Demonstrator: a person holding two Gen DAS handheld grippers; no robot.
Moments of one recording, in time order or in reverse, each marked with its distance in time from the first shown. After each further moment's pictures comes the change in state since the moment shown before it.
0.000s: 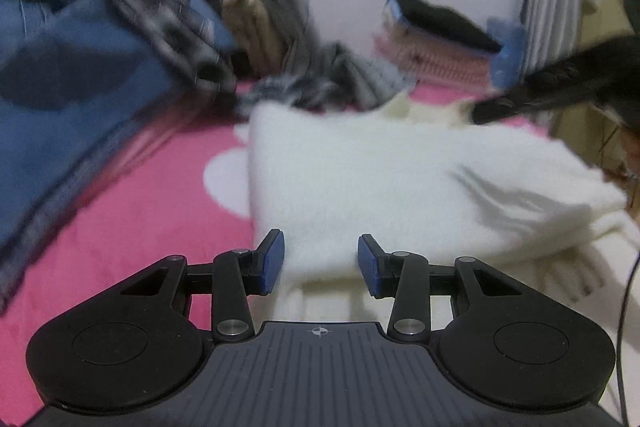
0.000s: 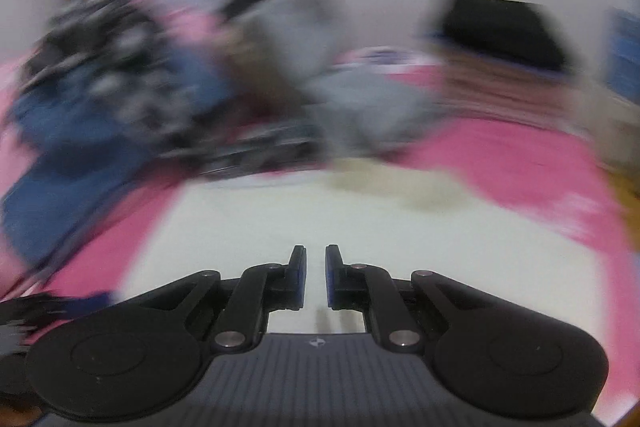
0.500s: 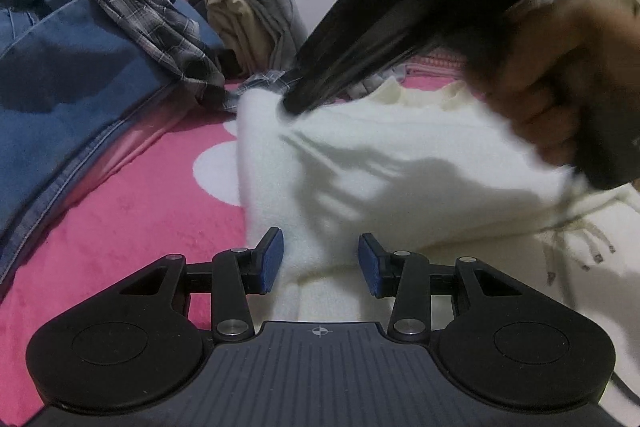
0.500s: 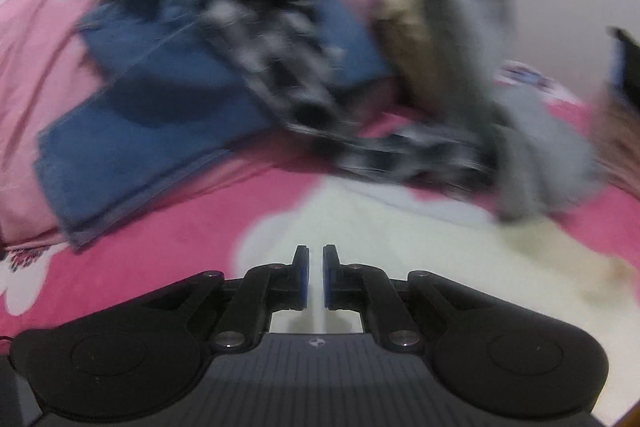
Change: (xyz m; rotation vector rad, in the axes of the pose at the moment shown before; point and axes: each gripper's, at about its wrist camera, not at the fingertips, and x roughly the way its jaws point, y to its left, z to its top) left arm 0.004 -0.007 -0.018 0.057 -0.024 0.000; right arm 0.086 0.087 0.024 -0.270 0.100 0.092
